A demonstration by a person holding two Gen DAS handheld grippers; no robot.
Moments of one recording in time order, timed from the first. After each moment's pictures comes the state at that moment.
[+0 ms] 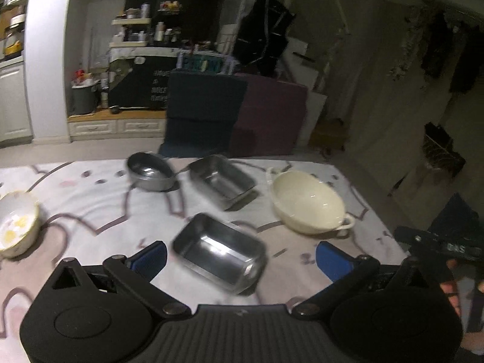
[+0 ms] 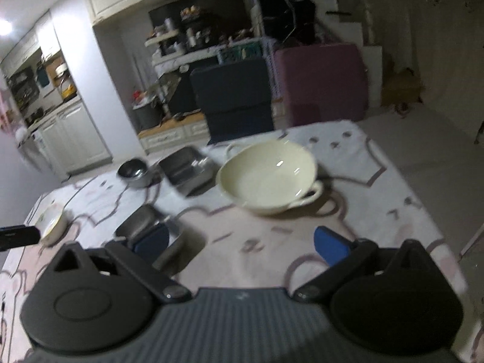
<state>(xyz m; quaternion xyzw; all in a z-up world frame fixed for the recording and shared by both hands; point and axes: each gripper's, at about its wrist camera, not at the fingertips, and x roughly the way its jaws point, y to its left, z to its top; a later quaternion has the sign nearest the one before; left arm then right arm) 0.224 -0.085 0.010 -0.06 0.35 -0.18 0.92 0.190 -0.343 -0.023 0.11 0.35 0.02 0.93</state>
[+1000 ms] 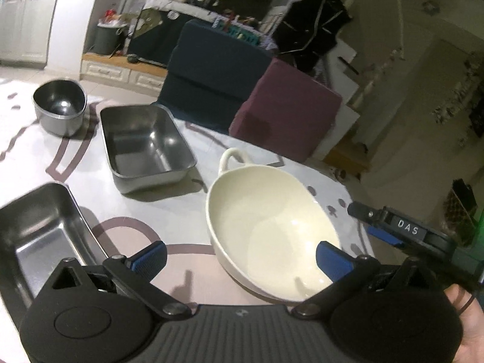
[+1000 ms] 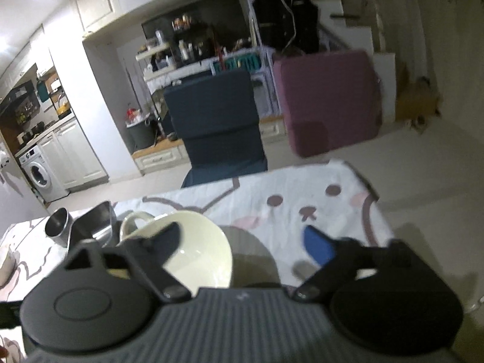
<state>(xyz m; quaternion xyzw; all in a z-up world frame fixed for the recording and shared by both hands) 0.358 -0.236 -0.095 -0.21 0.39 -0.10 0.89 0.372 -0.468 -0.092 0.12 0.33 0.05 0.94</state>
